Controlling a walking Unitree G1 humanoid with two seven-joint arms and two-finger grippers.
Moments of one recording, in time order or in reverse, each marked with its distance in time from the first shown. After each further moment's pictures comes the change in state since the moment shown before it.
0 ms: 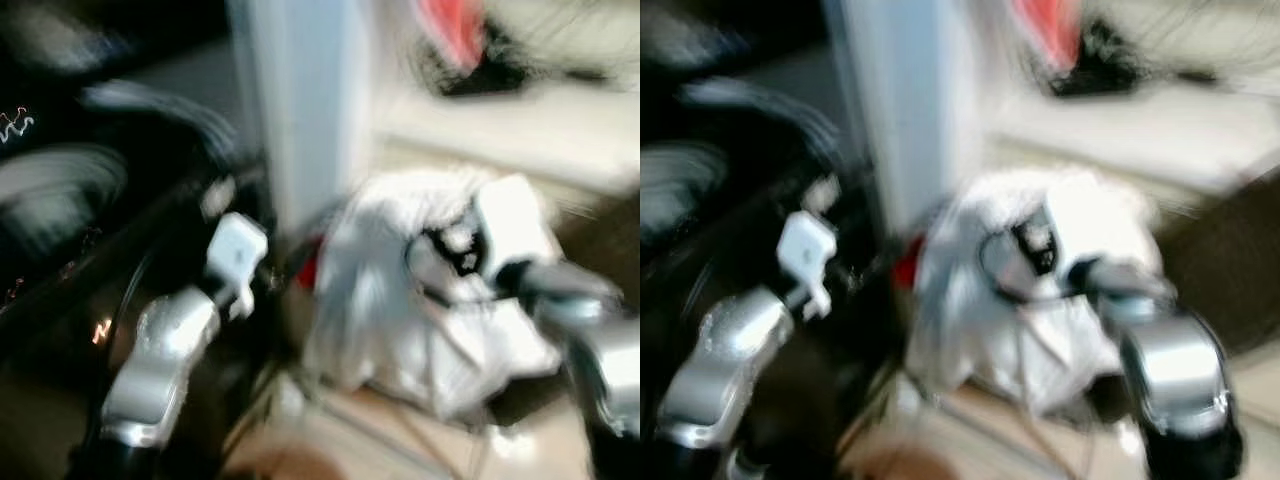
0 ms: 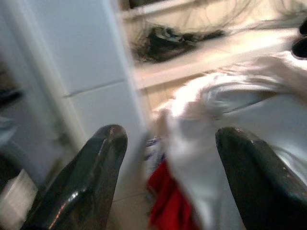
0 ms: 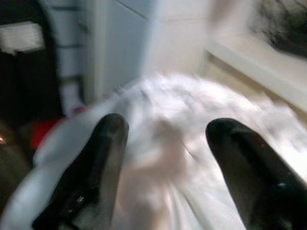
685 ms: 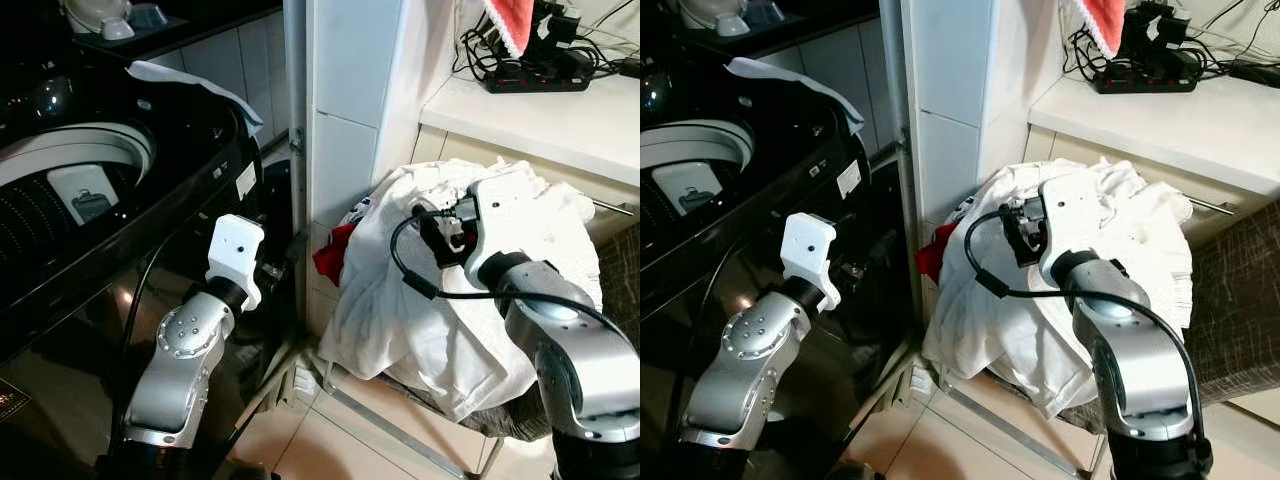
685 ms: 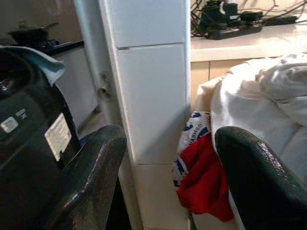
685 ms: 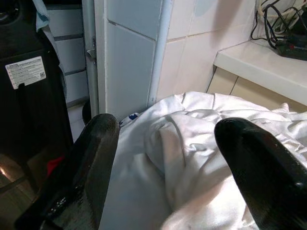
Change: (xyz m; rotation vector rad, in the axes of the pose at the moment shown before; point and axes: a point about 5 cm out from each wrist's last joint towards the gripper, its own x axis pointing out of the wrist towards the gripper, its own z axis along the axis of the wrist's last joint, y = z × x) left arm 0.009 -0.005 -0.010 -0.099 0.045 0.212; right arm 0.004 0.018 -0.005 0.090 -0.118 -0.104
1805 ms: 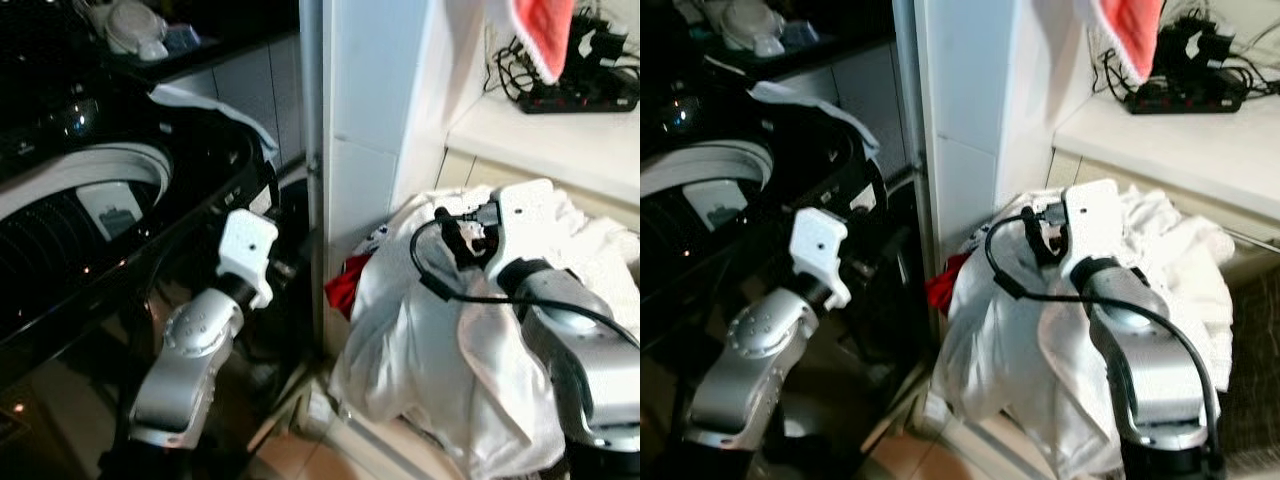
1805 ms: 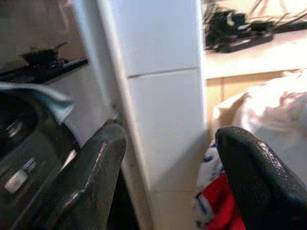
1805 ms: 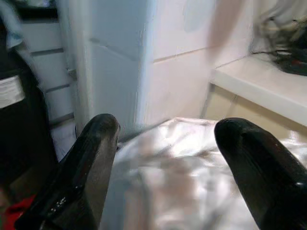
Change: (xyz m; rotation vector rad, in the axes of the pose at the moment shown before) left arm 0.001 -0.005 0.012 0.032 -0.040 -0.067; right arm -0.005 -0.011 -0.007 -0.005 -0.003 -0.049
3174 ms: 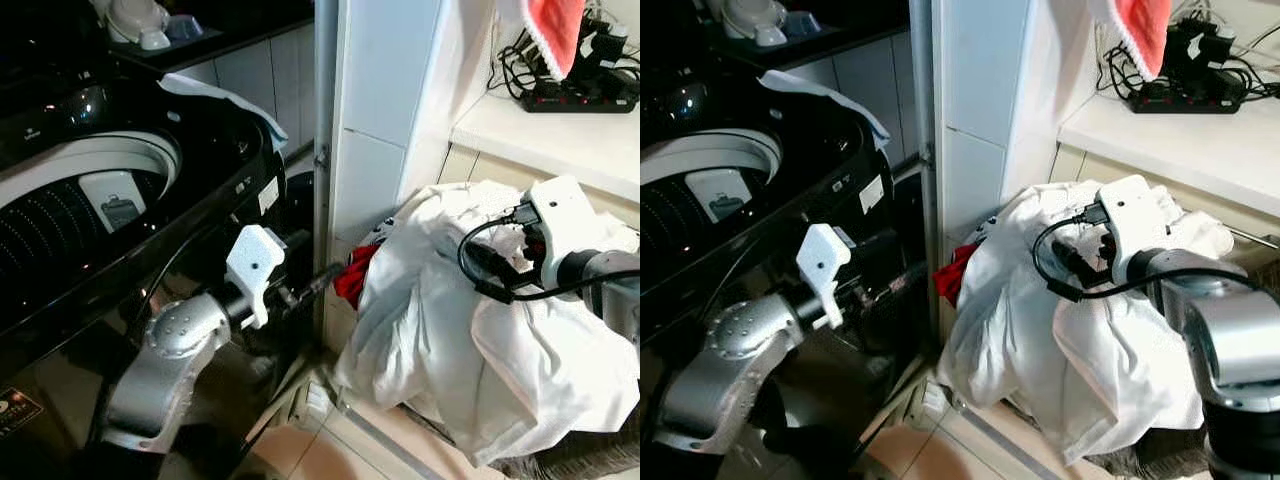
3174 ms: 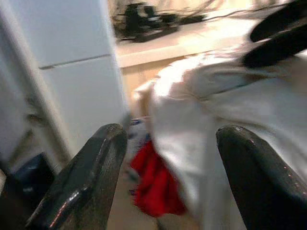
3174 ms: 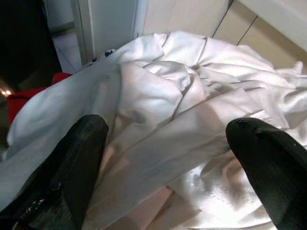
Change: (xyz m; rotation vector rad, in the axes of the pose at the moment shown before) left arm -0.016 -0.014 0.004 -0.042 0.028 -0.414; right arm -0.011 -0.056 0.007 -0.081 0.392 0.101
